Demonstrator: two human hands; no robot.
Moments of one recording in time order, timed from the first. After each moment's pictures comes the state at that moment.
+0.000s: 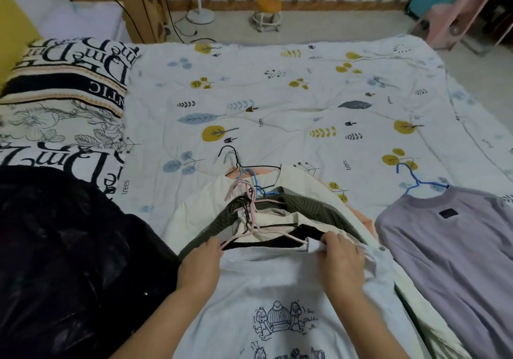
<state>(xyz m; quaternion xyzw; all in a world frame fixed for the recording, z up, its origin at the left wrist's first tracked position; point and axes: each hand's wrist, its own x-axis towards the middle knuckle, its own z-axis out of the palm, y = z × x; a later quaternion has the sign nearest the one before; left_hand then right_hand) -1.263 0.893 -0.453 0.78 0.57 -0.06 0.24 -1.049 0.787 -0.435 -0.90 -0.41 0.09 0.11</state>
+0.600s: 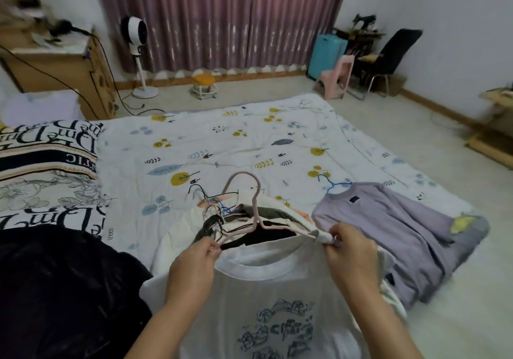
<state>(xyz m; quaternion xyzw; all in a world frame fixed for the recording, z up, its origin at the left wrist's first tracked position) -1.327 0.781 -0.278 0.79 0.46 0.23 0.33 -1.135 0.630 -0.249 -0.90 -0.29 -0.08 0.31</state>
